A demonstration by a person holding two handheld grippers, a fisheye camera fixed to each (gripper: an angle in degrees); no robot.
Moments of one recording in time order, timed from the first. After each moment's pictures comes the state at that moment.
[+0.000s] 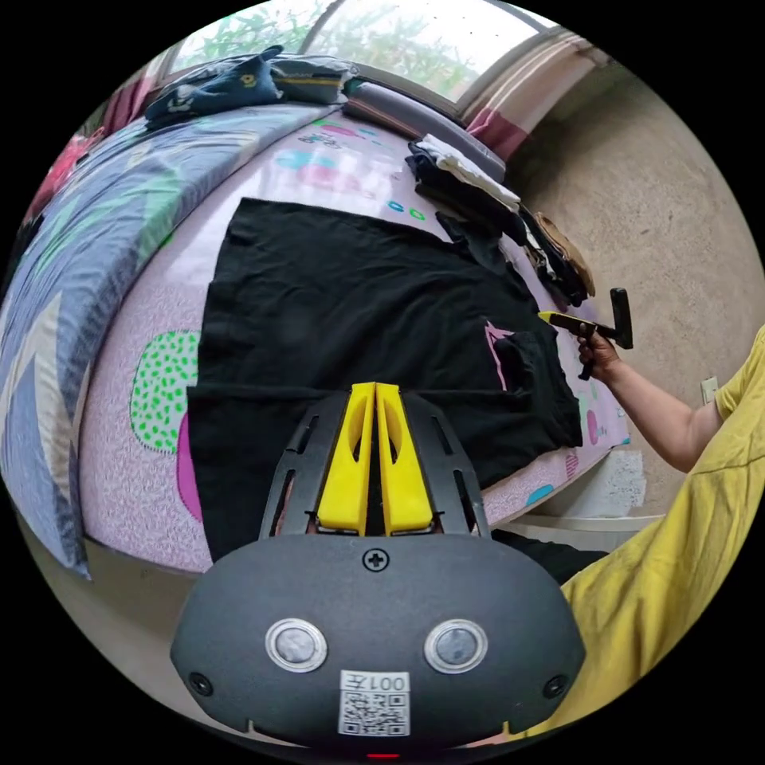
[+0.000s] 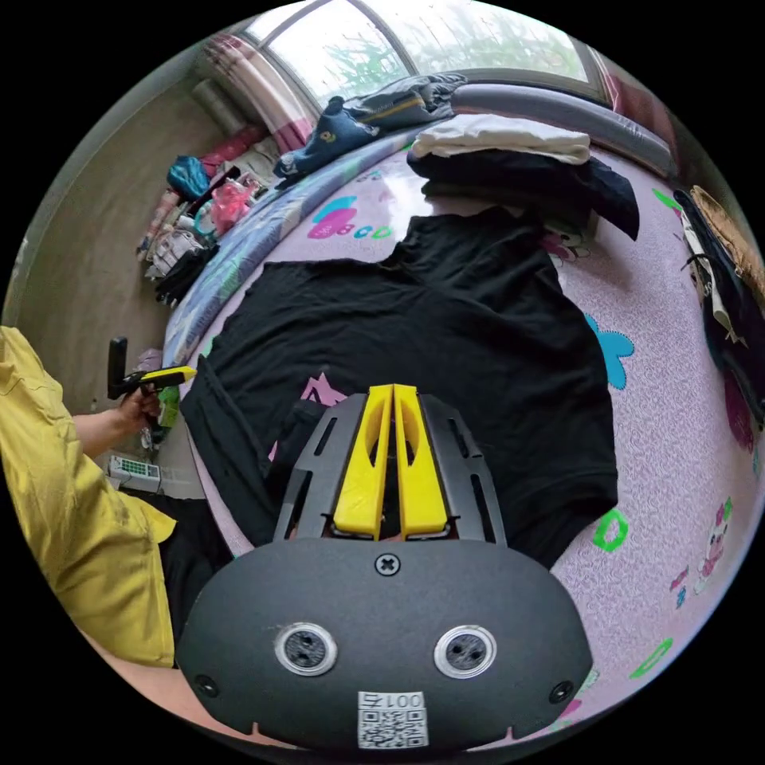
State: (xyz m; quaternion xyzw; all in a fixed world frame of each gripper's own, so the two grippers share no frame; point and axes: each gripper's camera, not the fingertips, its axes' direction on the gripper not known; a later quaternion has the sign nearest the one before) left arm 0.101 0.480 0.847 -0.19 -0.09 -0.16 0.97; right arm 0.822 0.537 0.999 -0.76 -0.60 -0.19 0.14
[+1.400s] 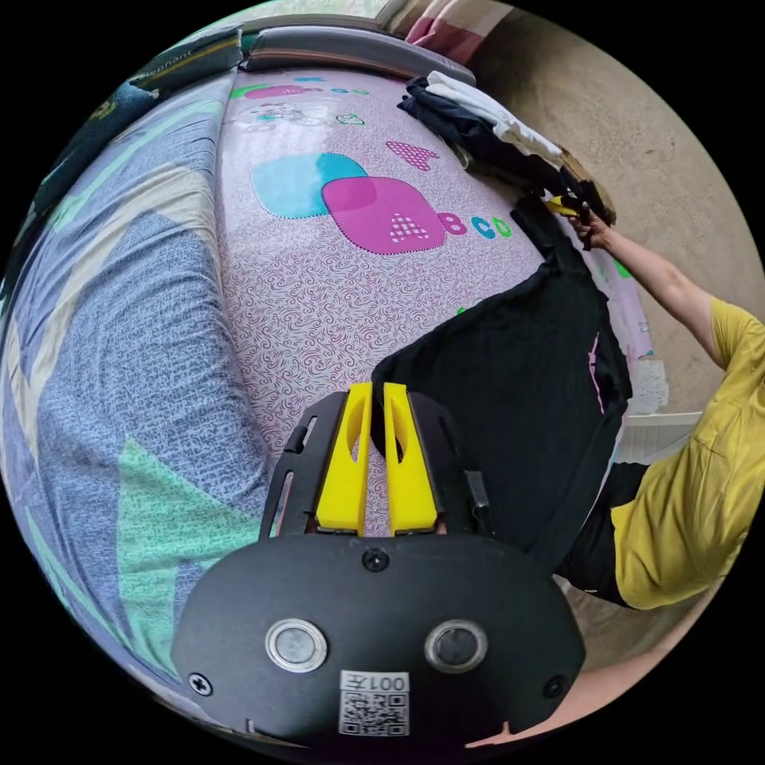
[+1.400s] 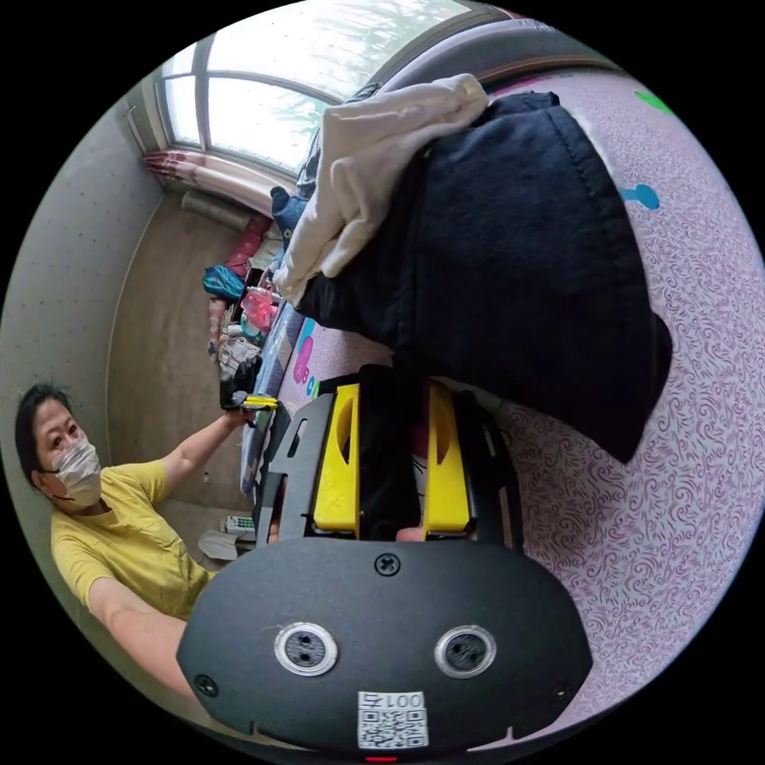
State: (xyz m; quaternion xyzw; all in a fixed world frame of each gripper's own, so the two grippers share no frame) left arm -0.135 0.113 0.910 -0.36 -0.02 0.02 0.93; right arm 0.667 0.764 1.256 -0.84 -0.54 0.02 0.07
